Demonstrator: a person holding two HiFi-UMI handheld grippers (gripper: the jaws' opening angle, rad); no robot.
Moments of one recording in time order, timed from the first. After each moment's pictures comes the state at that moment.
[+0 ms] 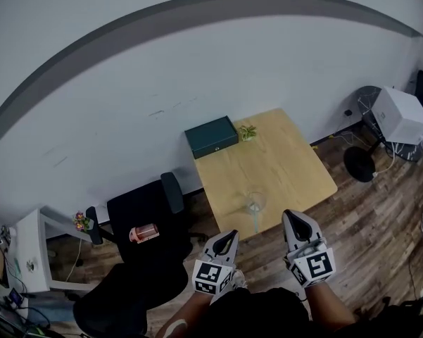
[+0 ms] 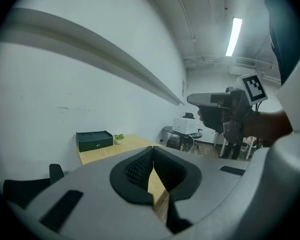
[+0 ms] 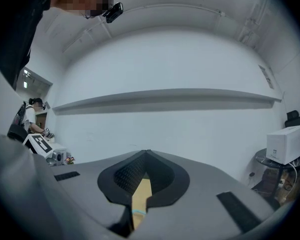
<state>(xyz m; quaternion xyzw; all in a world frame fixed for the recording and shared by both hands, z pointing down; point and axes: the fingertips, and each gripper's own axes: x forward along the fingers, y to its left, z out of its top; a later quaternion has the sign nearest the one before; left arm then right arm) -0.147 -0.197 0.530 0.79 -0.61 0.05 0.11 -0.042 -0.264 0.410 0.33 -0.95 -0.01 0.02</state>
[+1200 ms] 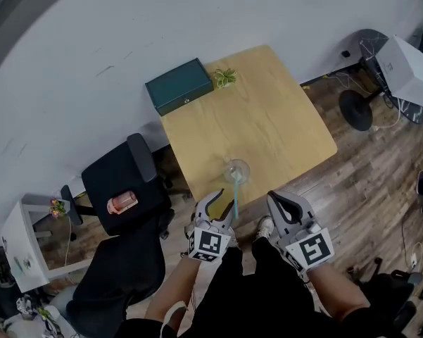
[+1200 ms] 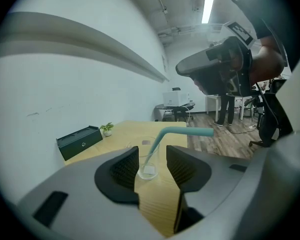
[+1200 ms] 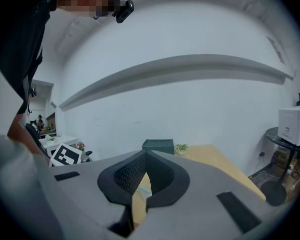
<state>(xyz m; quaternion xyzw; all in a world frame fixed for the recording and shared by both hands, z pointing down) -0.114 -0.286 0.654 0.82 -0.54 0.21 0.05 -0.042 -0.319 0.510 0.26 -0.96 0.06 0.11</state>
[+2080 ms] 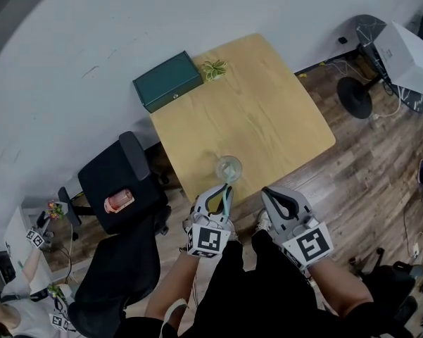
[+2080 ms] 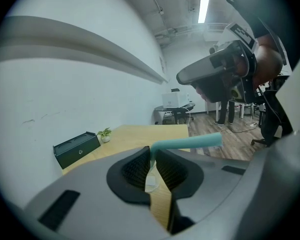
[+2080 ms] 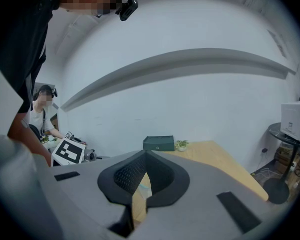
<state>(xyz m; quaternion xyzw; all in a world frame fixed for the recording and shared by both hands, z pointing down) -0.096 -0.311 0.646 0.82 -0.54 0.21 0.02 -0.031 -0.332 0.526 0.25 -0.96 0.08 0.12</state>
